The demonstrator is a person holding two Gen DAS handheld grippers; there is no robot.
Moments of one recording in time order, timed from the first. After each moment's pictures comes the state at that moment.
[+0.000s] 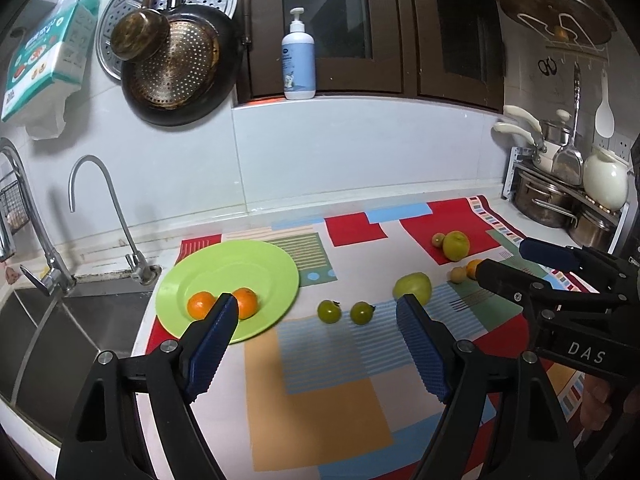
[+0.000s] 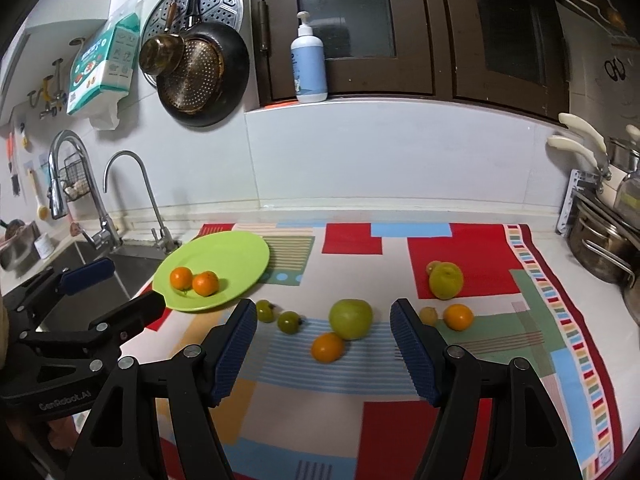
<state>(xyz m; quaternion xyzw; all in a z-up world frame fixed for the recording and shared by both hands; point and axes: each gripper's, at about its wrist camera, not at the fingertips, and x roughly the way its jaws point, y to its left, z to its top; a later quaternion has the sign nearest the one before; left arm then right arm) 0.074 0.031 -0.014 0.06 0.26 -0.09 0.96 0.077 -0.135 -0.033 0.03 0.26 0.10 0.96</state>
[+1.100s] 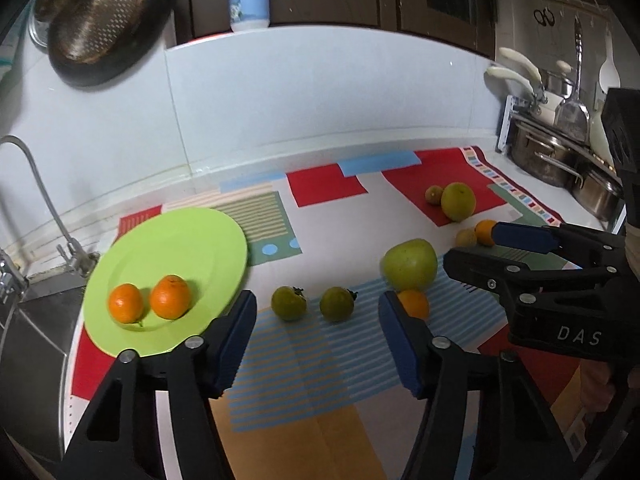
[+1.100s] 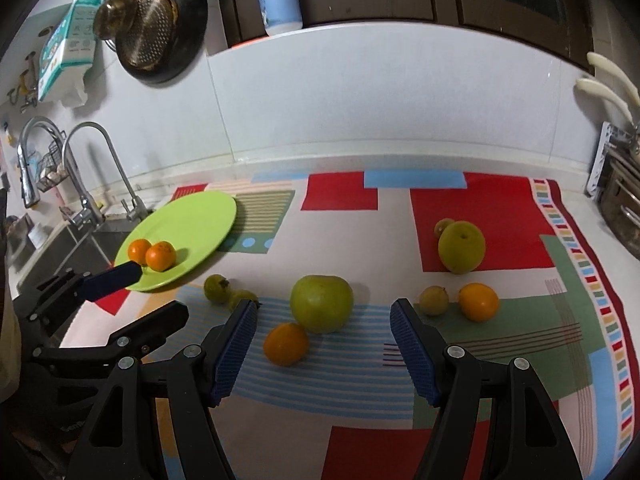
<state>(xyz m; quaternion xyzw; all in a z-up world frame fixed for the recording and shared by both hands) 0.153 -0.006 -0.081 0.08 0.34 -0.14 0.93 0.159 -0.157 -0.094 0.04 0.34 0.12 0.93</state>
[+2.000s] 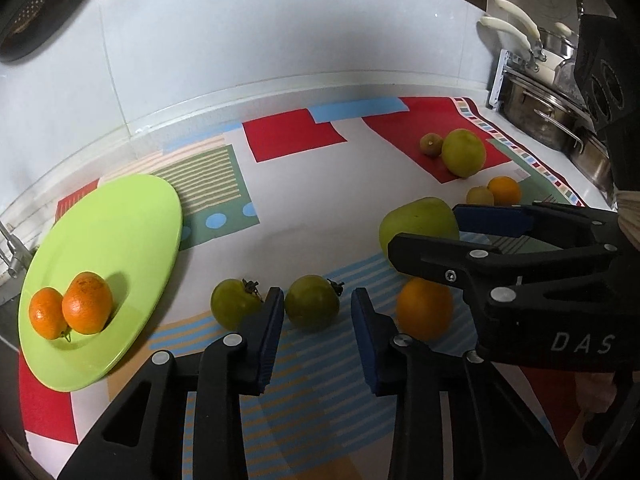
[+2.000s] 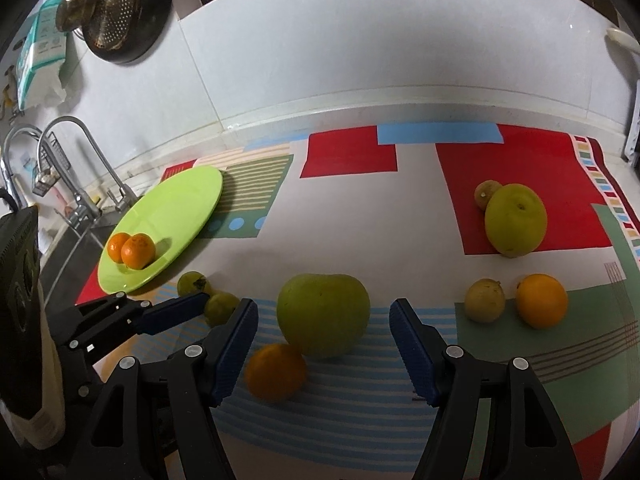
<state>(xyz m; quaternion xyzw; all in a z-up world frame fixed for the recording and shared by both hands) 0.205 -0.028 -0.132 0.09 0.40 -0.18 0.89 0.215 -0.150 -0.135 0.08 0.40 0.15 0.90</state>
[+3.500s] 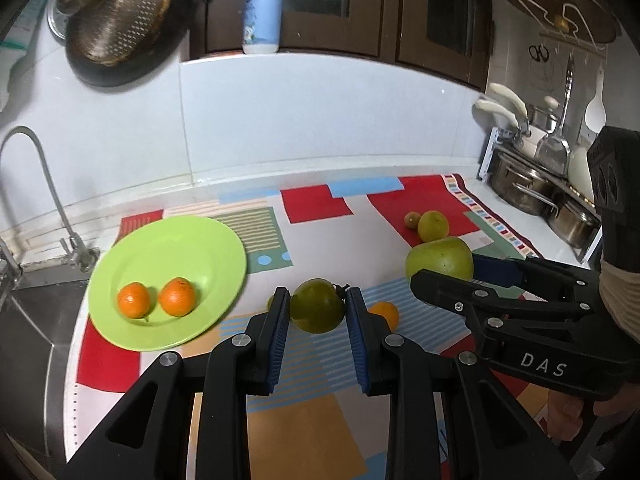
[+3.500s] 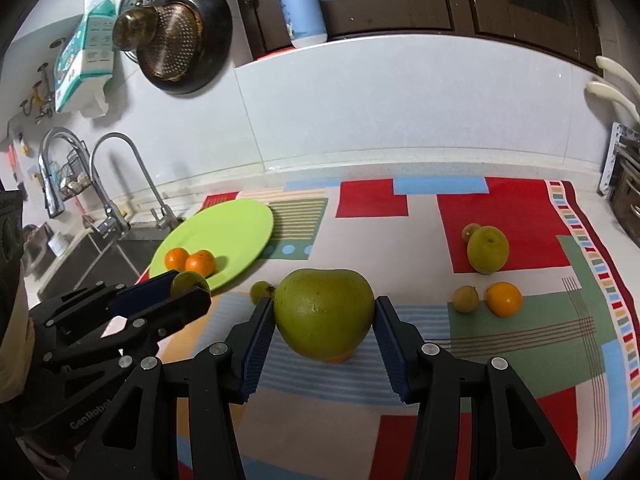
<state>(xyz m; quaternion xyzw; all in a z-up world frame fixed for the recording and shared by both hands) 0.126 0.016 -0.043 0.03 0.32 -0.15 0.94 0.138 -0.136 -0.070 0.06 0.33 0.15 0.93</state>
